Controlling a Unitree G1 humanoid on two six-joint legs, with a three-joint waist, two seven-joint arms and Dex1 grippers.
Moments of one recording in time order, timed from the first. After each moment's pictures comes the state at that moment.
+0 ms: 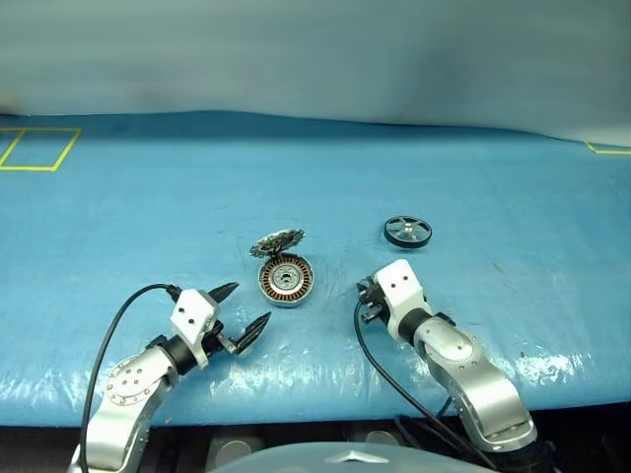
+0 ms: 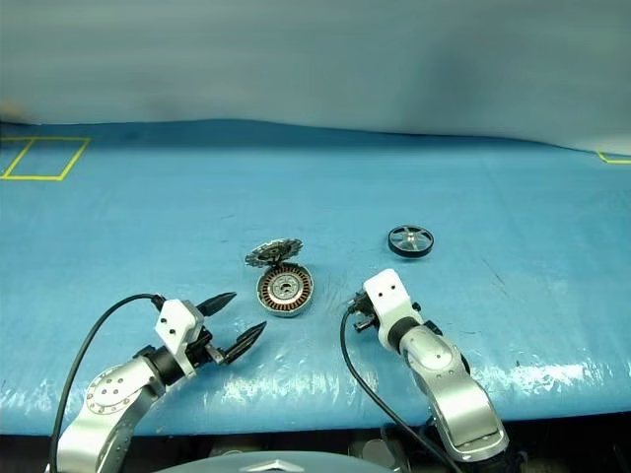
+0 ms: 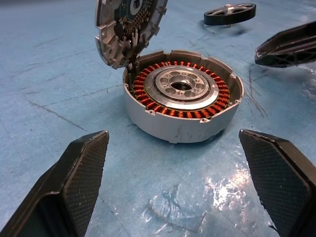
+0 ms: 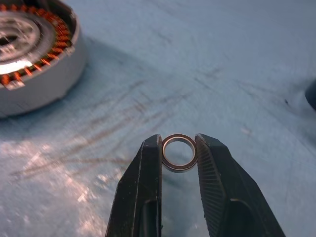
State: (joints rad) left arm 0.32 0.44 -0.02 -0.35 -0.26 0.11 -0.64; right arm 0.01 -0.33 0.26 -0.57 0.06 0.76 0.28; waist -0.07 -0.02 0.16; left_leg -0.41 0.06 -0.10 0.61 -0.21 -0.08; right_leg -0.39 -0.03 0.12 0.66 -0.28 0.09
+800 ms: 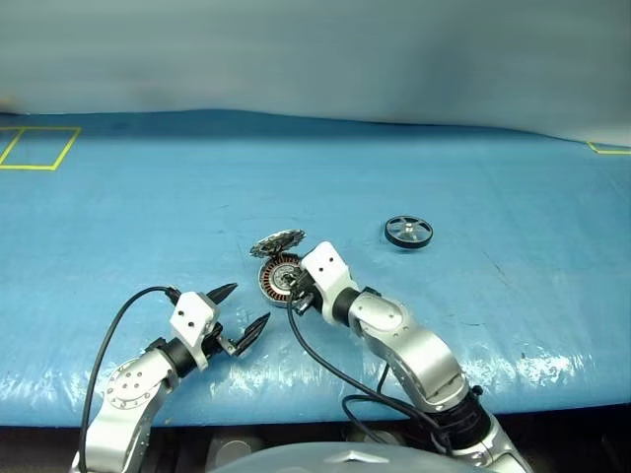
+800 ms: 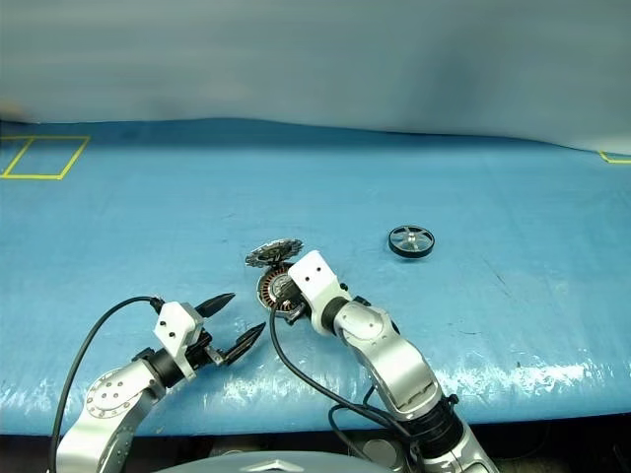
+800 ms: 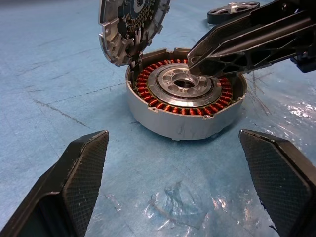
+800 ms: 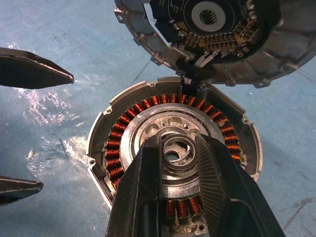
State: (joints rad) left arm 0.34 0.43 -0.02 -0.35 -0.25 0.09 -0.63; right arm -0.20 -0.13 0.47 -0.40 0.08 0.84 0.28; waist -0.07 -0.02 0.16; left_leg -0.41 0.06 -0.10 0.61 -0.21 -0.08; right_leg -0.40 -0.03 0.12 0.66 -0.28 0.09
